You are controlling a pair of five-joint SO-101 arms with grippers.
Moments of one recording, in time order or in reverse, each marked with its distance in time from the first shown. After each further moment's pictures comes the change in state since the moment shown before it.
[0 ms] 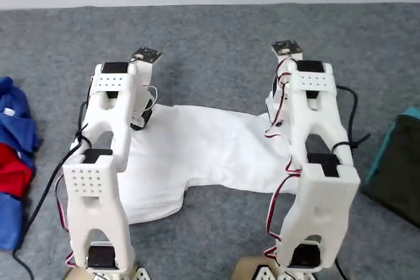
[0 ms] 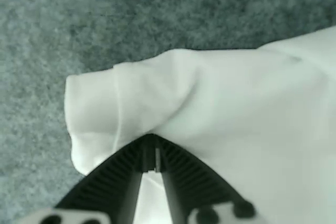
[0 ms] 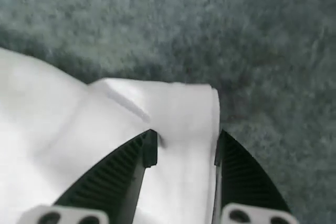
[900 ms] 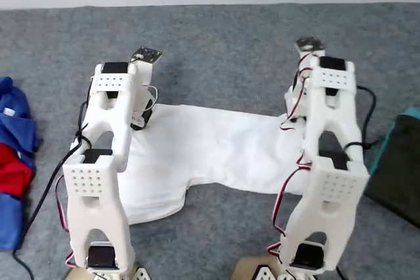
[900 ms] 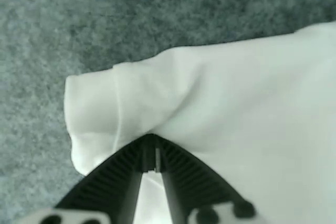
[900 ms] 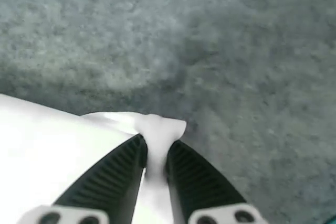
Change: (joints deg) left arm 0.0 0.0 0.0 0.0 0.0; right arm 7.6 3.0 -7.2 3.5 1.4
